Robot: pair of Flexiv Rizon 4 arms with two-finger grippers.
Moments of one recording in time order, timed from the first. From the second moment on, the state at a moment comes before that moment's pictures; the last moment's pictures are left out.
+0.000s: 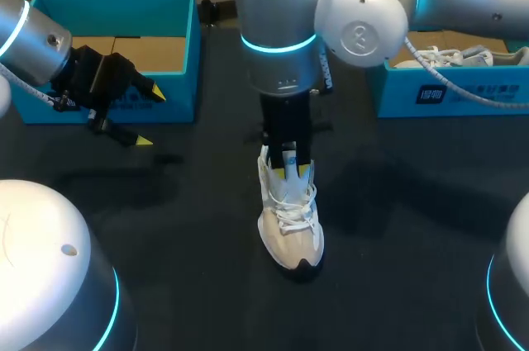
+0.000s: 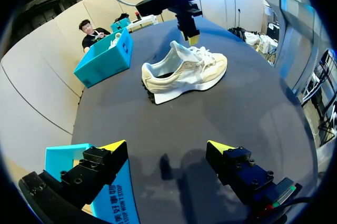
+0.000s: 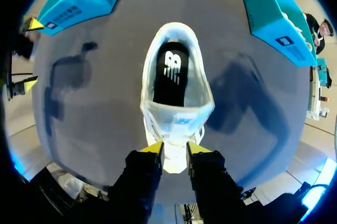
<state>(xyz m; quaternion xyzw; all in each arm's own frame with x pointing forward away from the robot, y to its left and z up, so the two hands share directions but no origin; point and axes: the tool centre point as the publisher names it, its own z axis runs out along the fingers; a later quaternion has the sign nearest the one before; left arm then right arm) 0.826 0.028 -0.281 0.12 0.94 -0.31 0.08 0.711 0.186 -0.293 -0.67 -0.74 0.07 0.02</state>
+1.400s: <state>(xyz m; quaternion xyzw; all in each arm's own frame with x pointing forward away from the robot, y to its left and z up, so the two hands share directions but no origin) 0.826 0.028 -0.281 0.12 0.94 -0.31 0.08 0.782 0.177 -0.309 -0.50 -0.87 -0.03 -0.04</state>
